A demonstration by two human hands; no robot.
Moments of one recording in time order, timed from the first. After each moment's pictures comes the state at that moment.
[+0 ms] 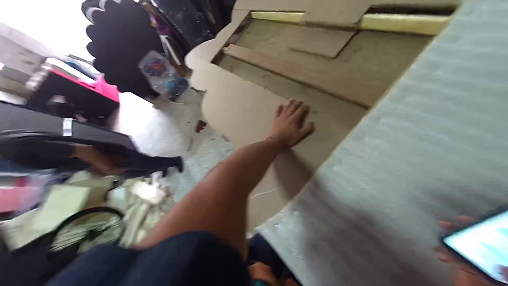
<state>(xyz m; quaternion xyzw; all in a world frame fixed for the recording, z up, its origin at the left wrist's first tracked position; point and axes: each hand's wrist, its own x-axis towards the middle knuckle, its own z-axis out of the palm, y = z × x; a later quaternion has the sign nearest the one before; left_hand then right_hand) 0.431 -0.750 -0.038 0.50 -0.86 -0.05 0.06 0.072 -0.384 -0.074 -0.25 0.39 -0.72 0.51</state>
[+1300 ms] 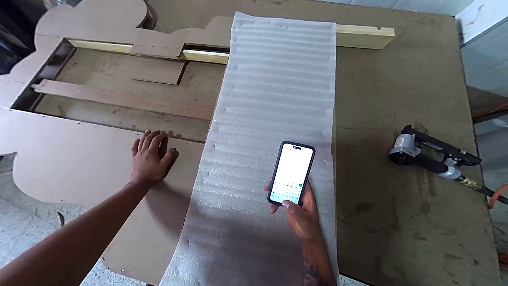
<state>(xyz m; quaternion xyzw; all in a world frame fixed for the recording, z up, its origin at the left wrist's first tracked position) 0.418 -0.752 -0.044 0.48 -0.87 -0.06 0.10 0.084 -0.388 -0.040 -0.26 0.36 -0.76 0.47</state>
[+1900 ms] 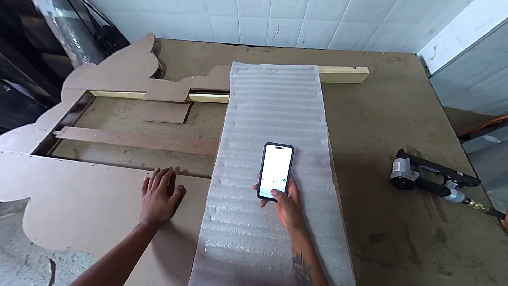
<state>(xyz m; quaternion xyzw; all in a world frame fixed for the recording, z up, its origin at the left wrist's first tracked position) 0.419 -0.754 -0.048 0.48 -0.87 -0.03 0.11 0.072 -0.501 -0.033 -0.25 0.35 -0.79 0.44</state>
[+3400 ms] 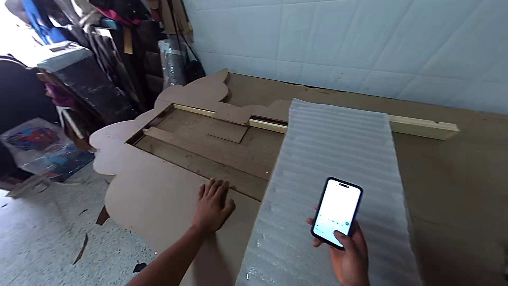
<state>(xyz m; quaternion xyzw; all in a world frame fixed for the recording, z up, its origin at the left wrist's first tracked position) 0.412 -0.743 -0.035 0.51 -0.86 -0.03 0.08 0.074 -0.509 -0.040 -0.26 0.35 -0.80 0.41</state>
